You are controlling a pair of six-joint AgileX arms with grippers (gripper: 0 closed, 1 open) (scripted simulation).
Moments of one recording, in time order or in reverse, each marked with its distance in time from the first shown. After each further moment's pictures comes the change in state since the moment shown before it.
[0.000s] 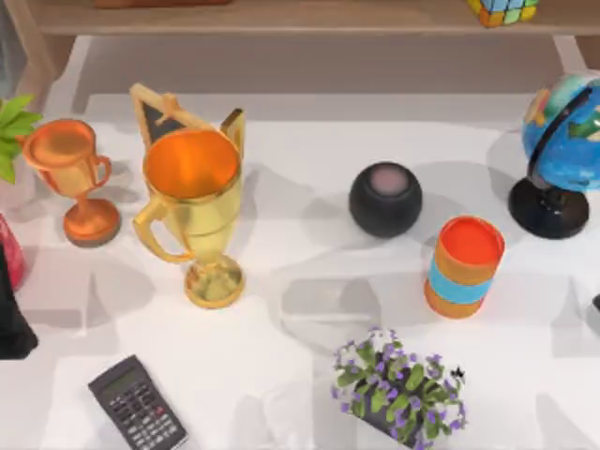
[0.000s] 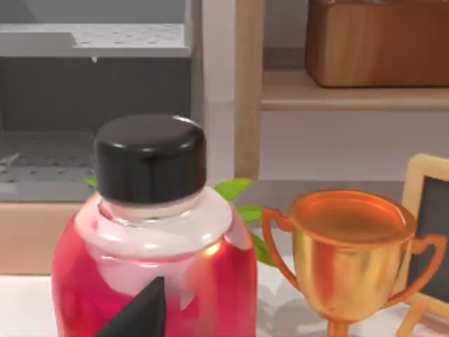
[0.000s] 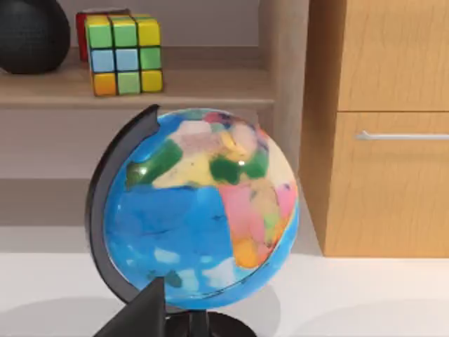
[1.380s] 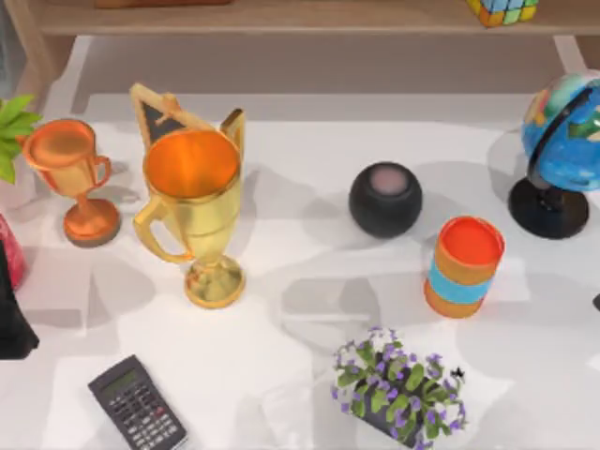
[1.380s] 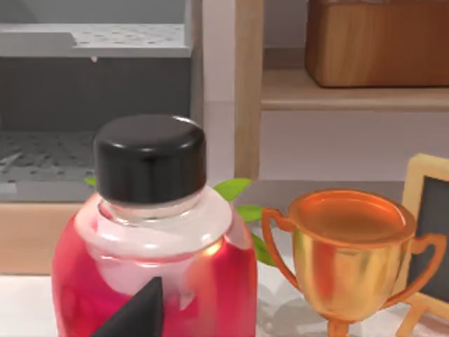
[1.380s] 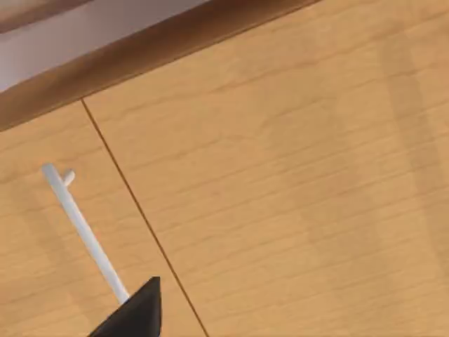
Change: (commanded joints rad) left arm 0.000 0.000 0.000 0.000 0.000 0.000; right arm -0.349 1.771 0.819 0.901 -0.324 -1.185
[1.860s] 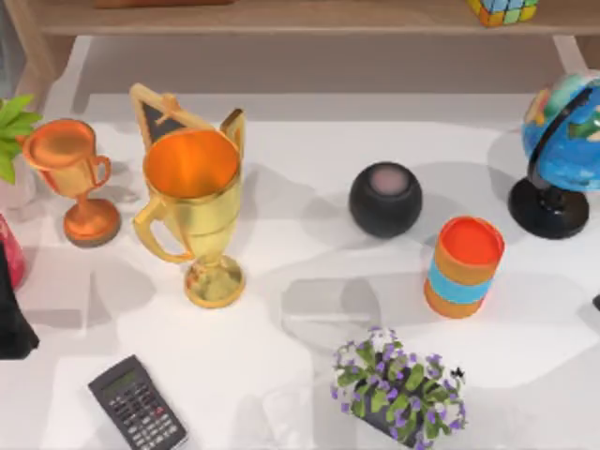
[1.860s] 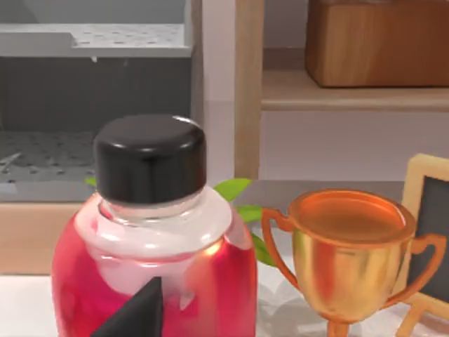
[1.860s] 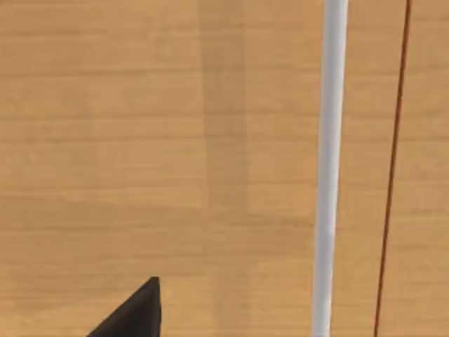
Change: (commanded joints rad) left arm 0.000 0.000 0.000 0.000 0.000 0.000; right arm -0.102 0.494 0.259 0.283 -0.092 -0.345
